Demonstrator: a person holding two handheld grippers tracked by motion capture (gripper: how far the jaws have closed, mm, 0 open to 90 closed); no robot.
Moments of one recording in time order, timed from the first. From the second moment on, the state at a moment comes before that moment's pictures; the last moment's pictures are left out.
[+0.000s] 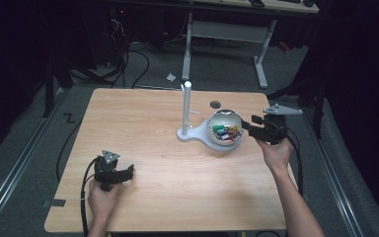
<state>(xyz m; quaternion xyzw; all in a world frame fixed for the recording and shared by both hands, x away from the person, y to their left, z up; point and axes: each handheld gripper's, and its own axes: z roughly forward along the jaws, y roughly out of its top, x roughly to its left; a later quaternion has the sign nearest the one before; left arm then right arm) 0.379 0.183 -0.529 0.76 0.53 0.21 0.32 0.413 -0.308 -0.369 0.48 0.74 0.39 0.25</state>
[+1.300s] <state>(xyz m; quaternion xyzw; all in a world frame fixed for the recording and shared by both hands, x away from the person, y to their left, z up) 0.379 0.183 -0.529 0.76 0.53 0.21 0.32 0.346 -0.322 -0.369 0.49 0.73 0.41 0.25</state>
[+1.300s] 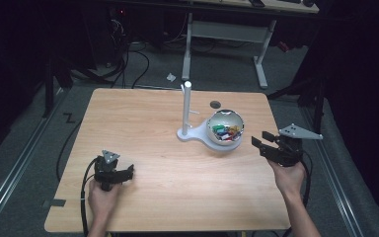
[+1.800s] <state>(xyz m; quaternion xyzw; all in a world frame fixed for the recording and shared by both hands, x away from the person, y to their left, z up) 0.379 0.183 -0.529 0.76 0.53 0.21 0.32 0.322 -0.323 -0.381 0.49 0.73 0.42 0.24</state>
